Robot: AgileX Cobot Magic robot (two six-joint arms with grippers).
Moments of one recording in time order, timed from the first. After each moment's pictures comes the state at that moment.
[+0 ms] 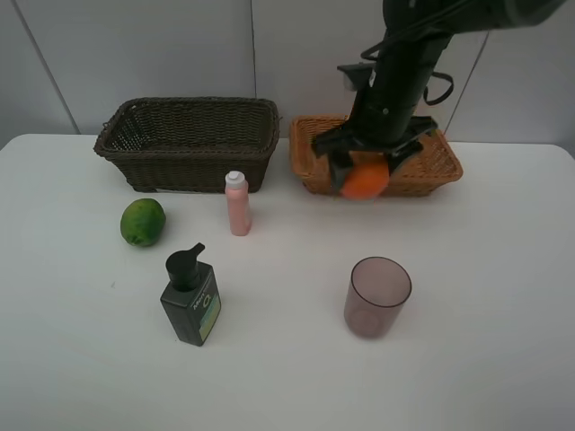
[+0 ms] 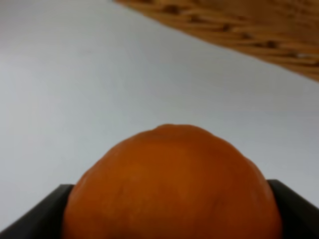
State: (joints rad) left arm -0.08 -0.01 -0.50 0.02 1.06 -0.03; right arm 0.46 1.96 -1.55 -0.08 1.07 0.17
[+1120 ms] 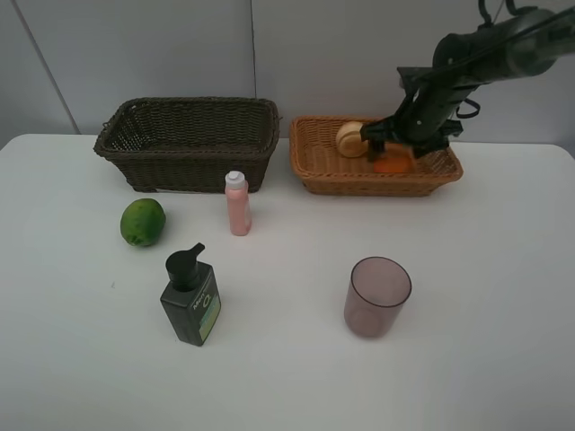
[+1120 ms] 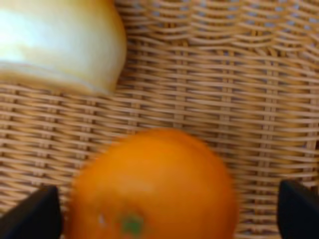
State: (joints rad) left arm -0.08 -0.01 -0.50 0.02 1.06 -0.03; right arm 0.21 2.18 -1.60 -0.11 0.61 0.14
